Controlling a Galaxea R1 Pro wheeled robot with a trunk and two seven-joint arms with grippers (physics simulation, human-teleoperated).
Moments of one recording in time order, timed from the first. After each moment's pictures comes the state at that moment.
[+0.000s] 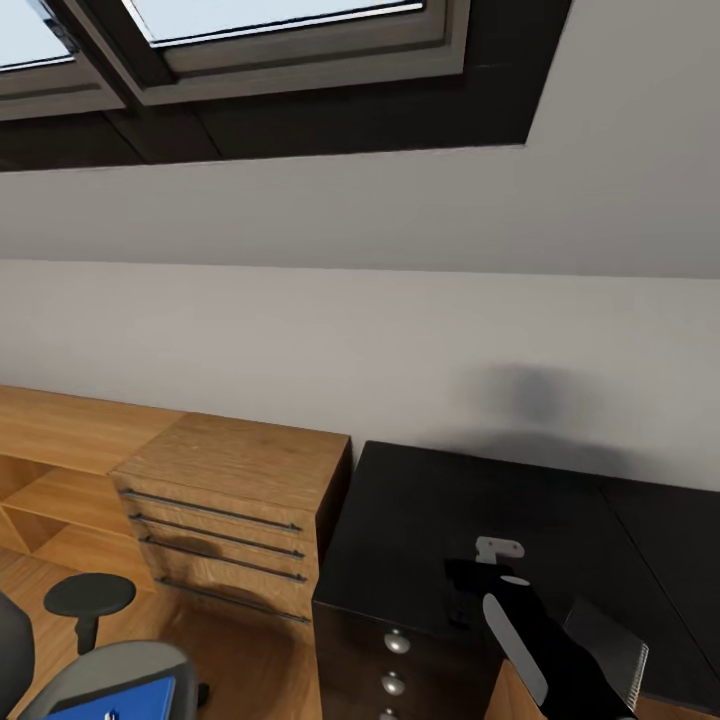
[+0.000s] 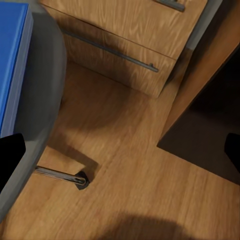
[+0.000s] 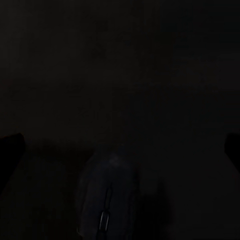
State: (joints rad) left arm -0.12 -0.02 0.41 -0.13 -0.09 -0.71 -0.13; right arm -0.40 -0.07 0.25 -1.03 -0.42 0.48 -0.32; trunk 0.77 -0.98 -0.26
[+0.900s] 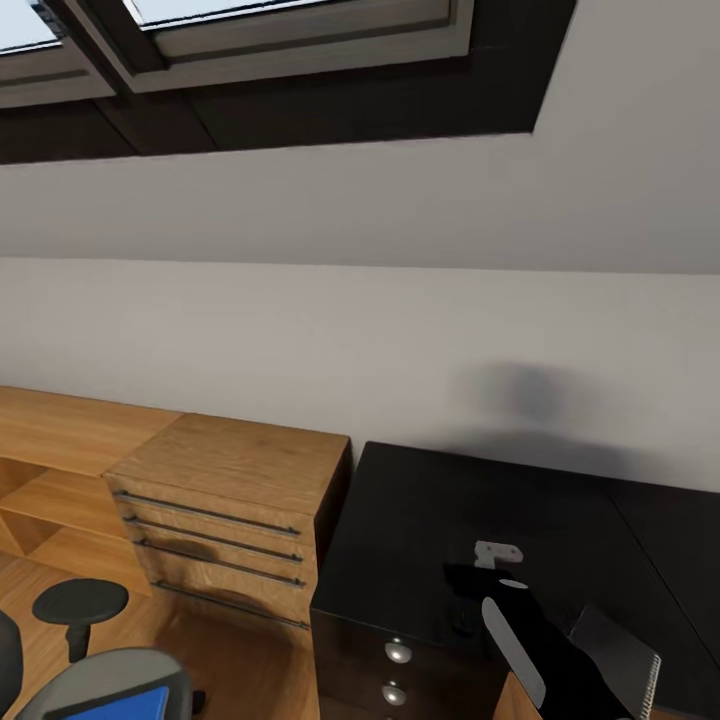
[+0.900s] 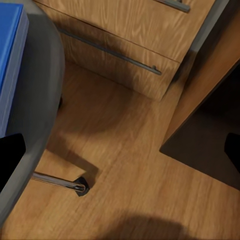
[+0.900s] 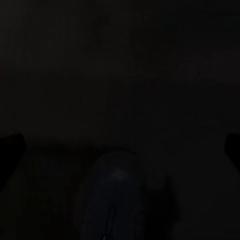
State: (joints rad) left arm -0.12 -0.02 0.41 -0.13 -0.09 -0.71 -0.13; right arm -0.40 -0.06 0.25 -1.00 -0.42 0.48 -0.32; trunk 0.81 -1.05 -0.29
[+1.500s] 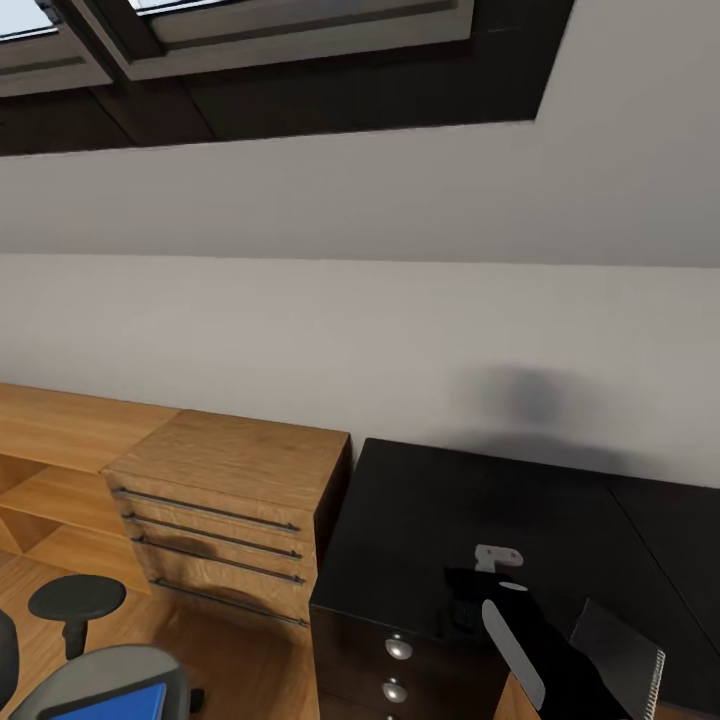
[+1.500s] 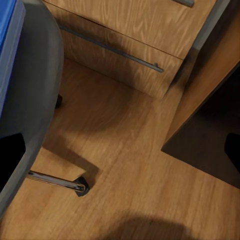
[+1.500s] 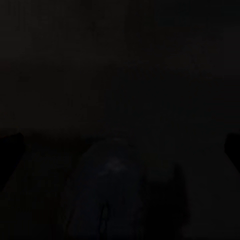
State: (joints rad) left arm -0.12 -0.02 0.41 -0.13 -0.09 -0.71 -0.13; right arm -0.40 -0.06 0.25 -0.98 -0.42 0.48 -0.32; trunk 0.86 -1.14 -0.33
